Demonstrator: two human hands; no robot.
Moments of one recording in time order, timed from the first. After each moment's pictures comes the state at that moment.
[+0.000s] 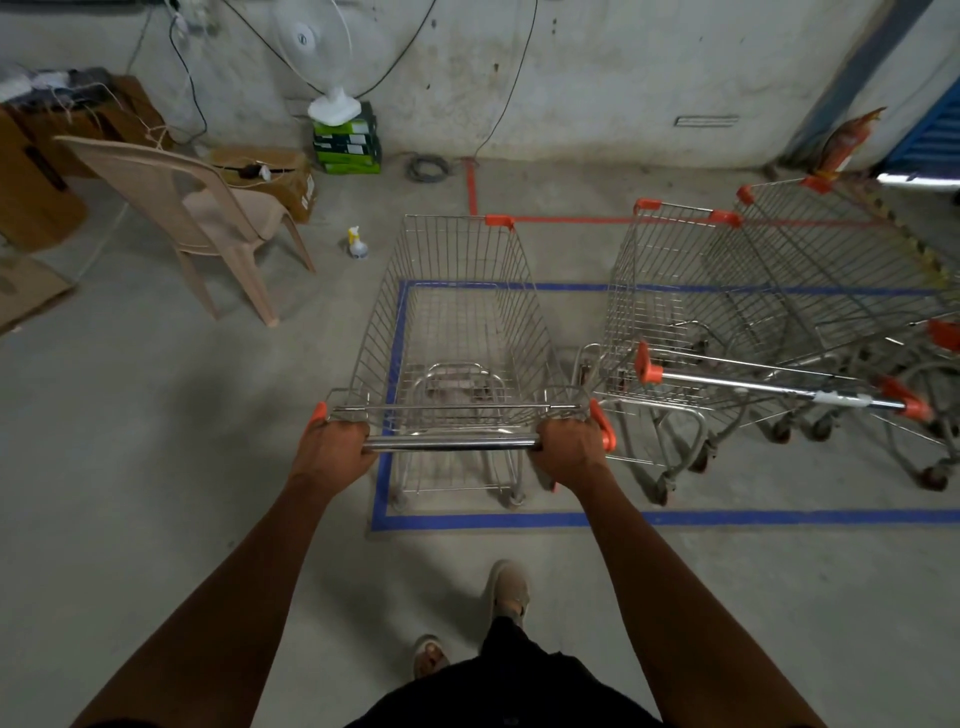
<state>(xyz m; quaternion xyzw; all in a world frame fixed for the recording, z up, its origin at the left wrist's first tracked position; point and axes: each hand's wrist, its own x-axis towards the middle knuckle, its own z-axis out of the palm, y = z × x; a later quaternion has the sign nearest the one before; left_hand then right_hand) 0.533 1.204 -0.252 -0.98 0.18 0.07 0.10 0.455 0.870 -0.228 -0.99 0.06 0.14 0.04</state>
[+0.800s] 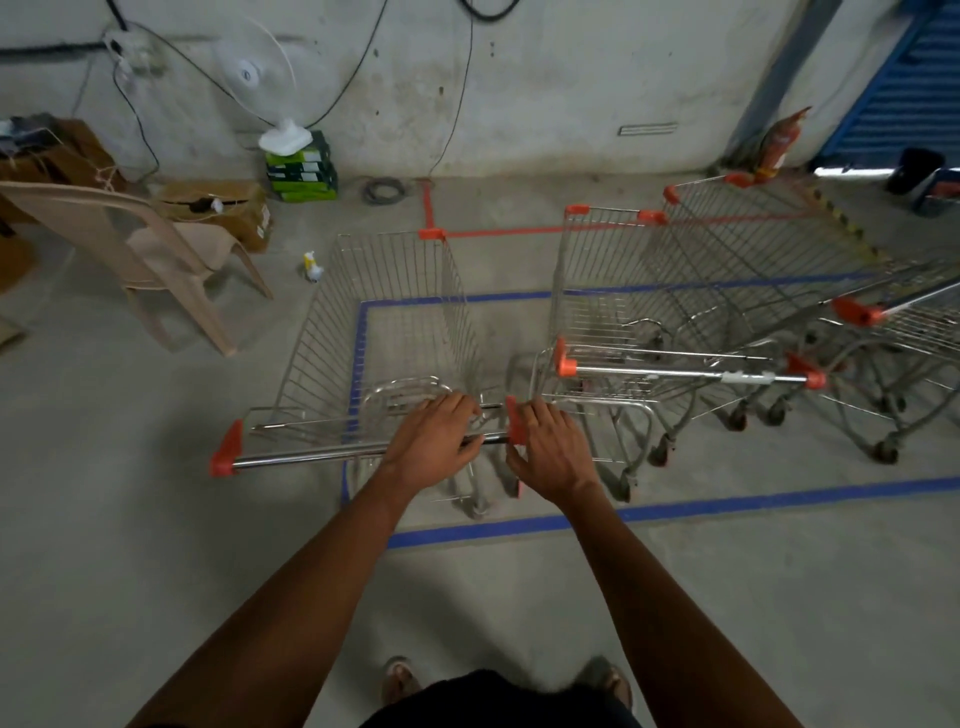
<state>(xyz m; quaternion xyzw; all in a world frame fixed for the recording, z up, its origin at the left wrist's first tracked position) 0.478 0.966 -0.213 -0.92 0.37 -0.03 -0.11 0.394 0.770 -0.225 -1.00 0.02 -0.04 0.07</state>
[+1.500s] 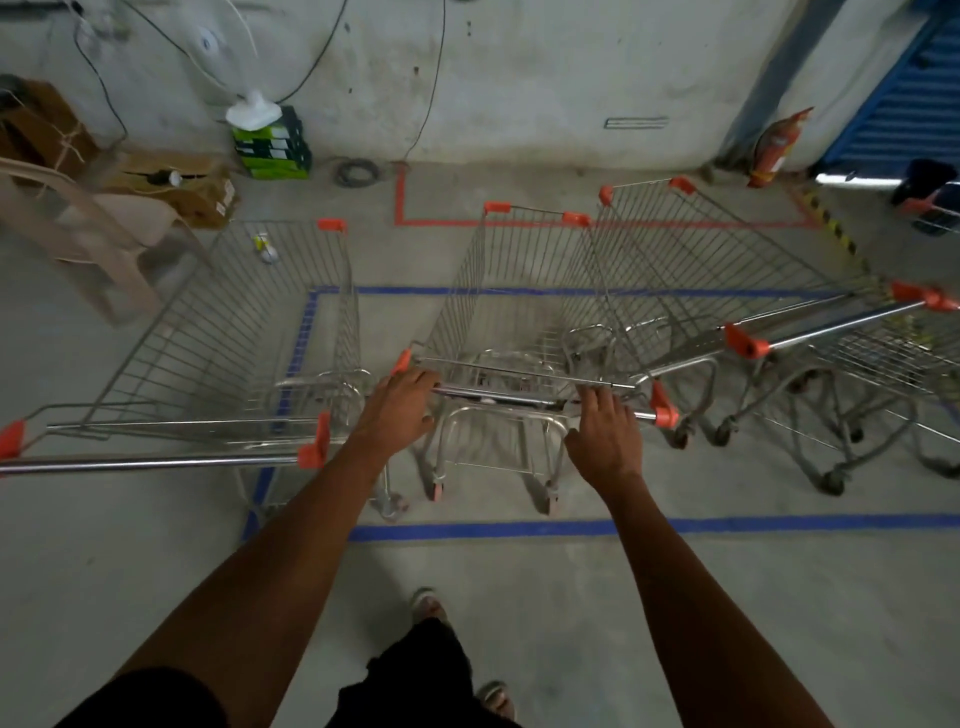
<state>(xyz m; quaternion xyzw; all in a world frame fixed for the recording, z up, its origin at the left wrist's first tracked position) 0.489 0.689 -0.215 -0.95 0.28 0.07 -0.08 0.370 0.405 -0.225 -0.98 0.16 0.00 0.06</state>
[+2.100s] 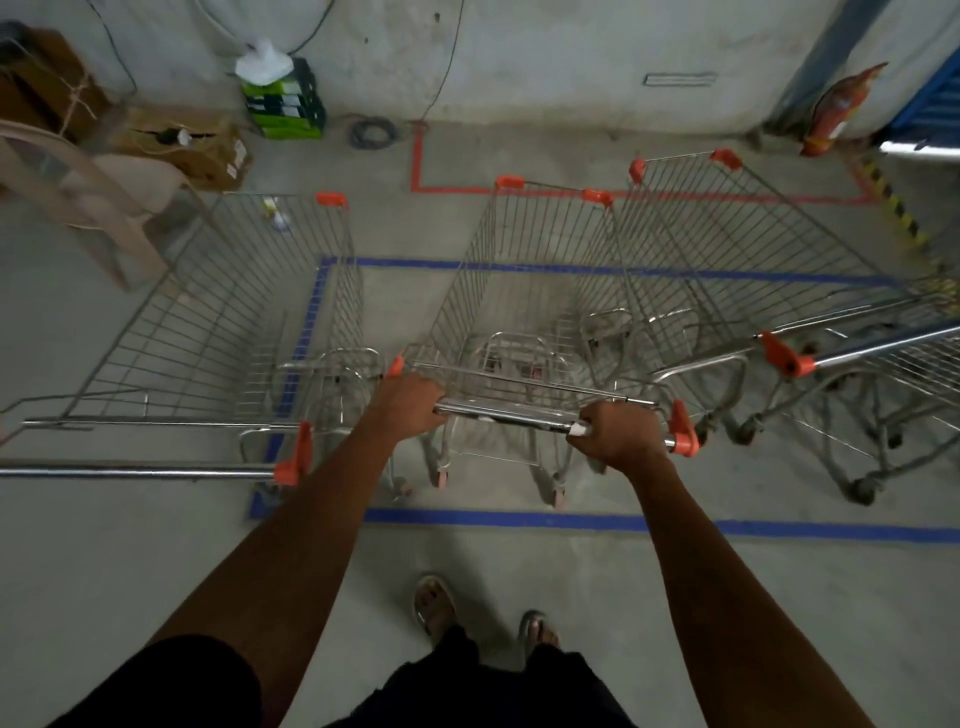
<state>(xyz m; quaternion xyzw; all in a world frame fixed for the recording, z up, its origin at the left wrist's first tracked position) 0.537 0.649 -0.231 -0.95 0.28 0.15 0.07 0.433 0.344 -0.243 -0.99 0.05 0.10 0.01</state>
